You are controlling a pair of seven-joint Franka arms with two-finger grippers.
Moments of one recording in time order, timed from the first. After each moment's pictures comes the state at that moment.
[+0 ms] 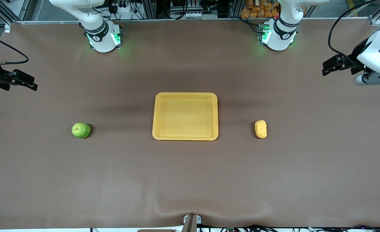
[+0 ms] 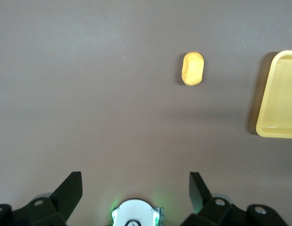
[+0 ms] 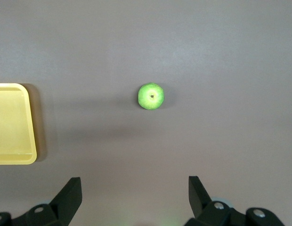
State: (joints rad) left arm -0.05 -0.06 -0.05 -1.67 0.04 1.51 -0.12; right arm 0.04 0.02 -0.09 -1.58 0.01 1.51 -0.03
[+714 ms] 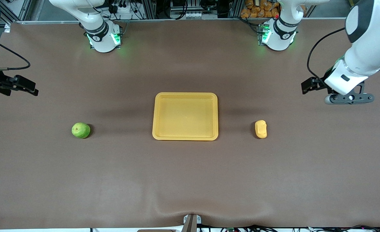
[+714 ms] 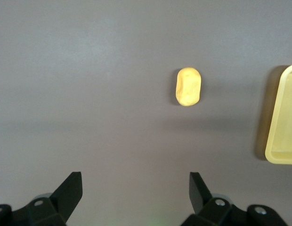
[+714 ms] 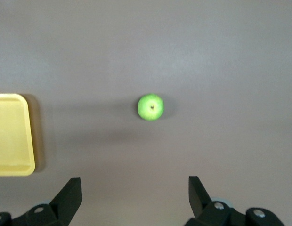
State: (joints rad) left arm -0.06 -0.05 -0.09 -1.90 0.04 1.81 -0.16; right arm 0.04 0.04 -0.09 -1.58 0.01 1.58 -0.03
